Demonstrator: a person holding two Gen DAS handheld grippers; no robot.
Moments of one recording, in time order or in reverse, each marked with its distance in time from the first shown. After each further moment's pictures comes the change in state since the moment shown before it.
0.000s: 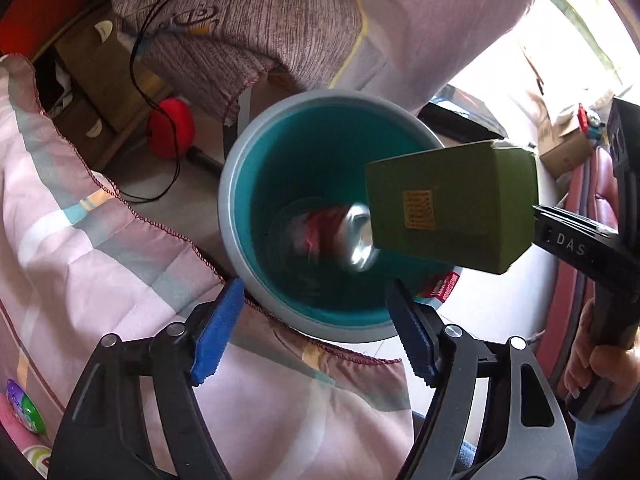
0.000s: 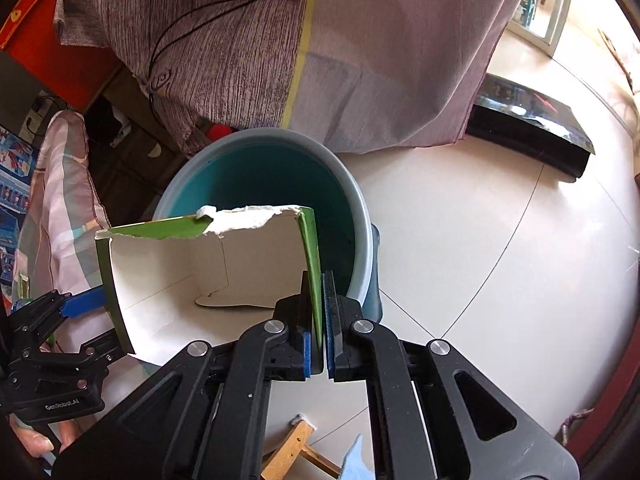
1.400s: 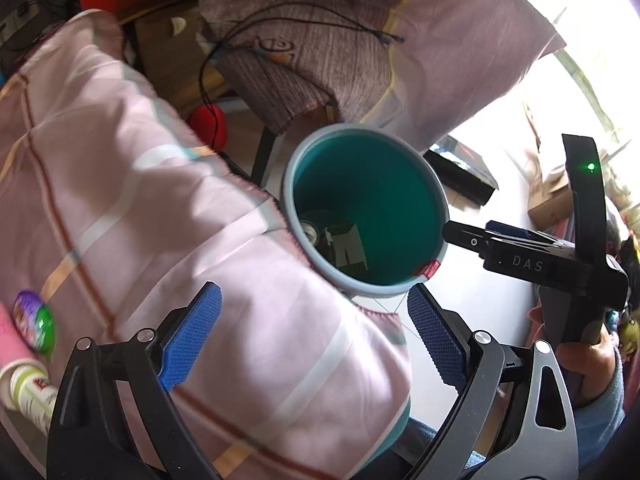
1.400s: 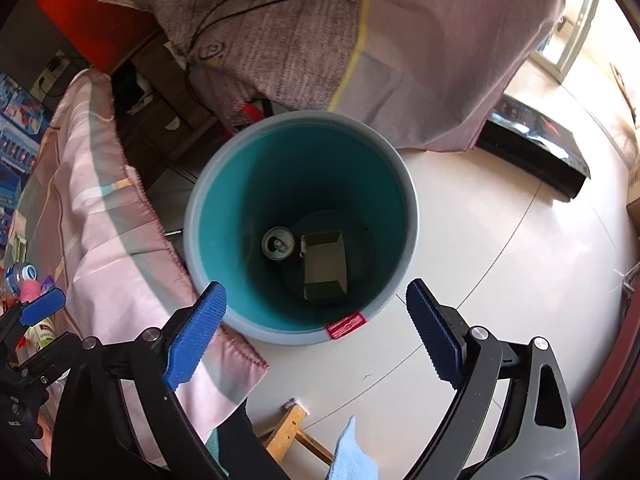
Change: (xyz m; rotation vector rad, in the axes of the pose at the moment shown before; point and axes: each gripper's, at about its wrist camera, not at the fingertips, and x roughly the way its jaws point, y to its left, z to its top) left arm -0.089 0.045 -0.066 -0.165 -0.161 -0.036; right arm -0.033 0.058 -0.021 -0.109 0.016 -0.043
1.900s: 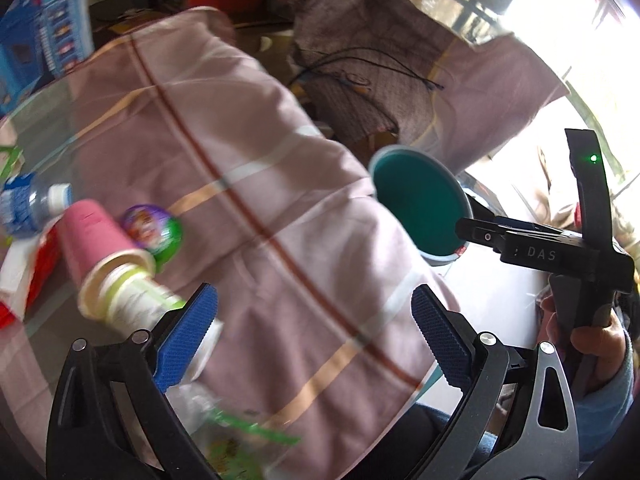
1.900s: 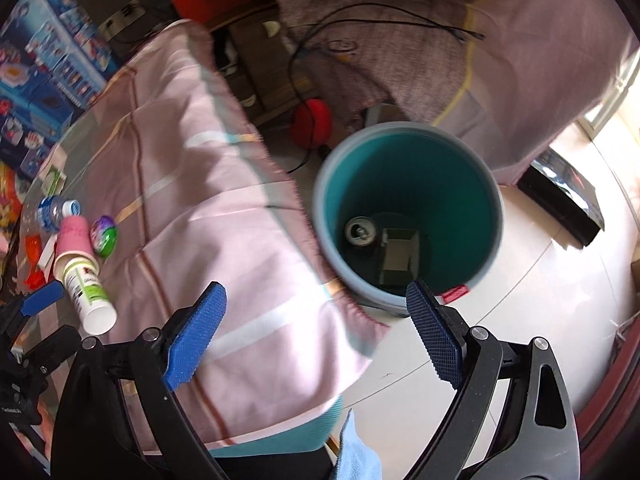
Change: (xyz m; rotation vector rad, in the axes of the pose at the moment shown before) left arm -0.096 0.095 -0.088 -0.125 -0.133 0.048; right arm -0.042 0.129 -0.045 -0.208 -0.020 0.041
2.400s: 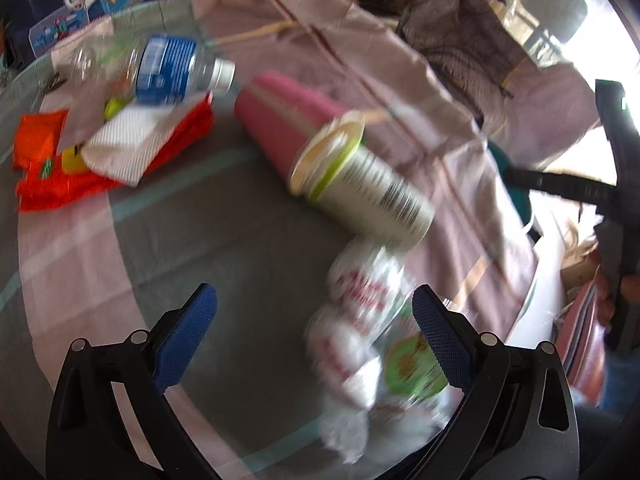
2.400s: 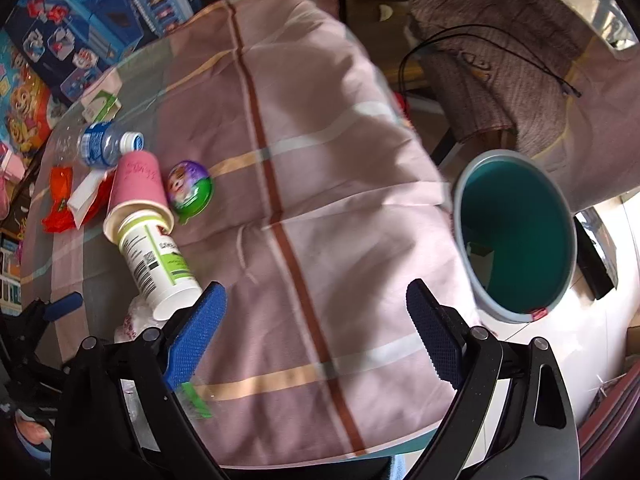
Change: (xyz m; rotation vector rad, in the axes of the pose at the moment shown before) left arm -0.032 0.127 -0.096 -0.147 0.059 0.101; right arm 0.024 0.144 -0.011 -0.219 0.072 0.051
